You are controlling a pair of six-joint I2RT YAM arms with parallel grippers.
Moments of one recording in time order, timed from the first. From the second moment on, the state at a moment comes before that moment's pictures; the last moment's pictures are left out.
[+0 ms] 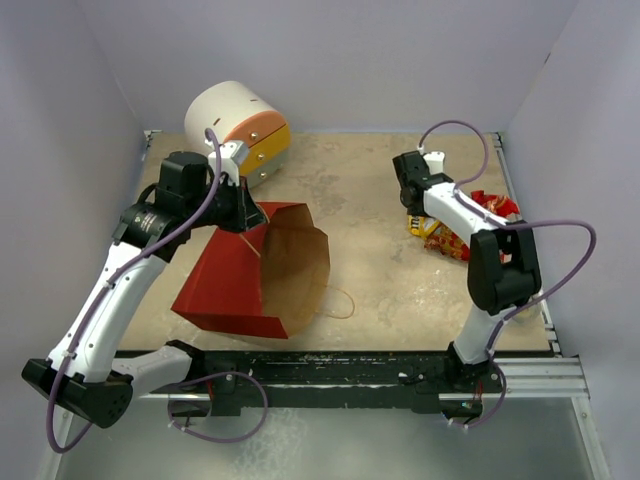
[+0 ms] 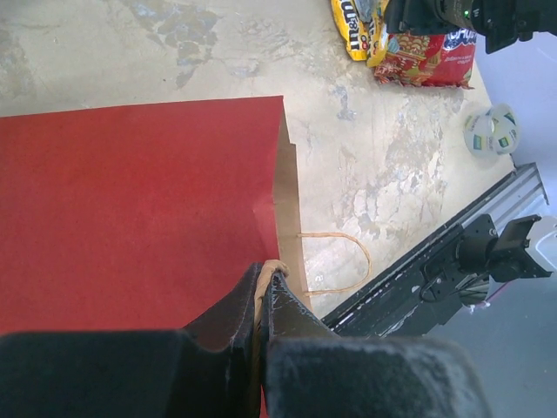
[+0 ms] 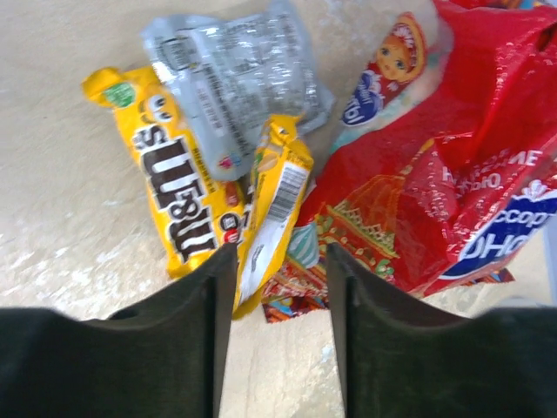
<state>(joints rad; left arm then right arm) -0.38 1.13 1.36 -0.83 0.33 -0.30 0.30 1.80 1.33 -0.61 0.72 0.38</state>
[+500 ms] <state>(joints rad) -0.38 1.07 1.33 -0.82 0.34 -0.34 0.39 1.42 1.08 -0.56 -0.25 0.31</state>
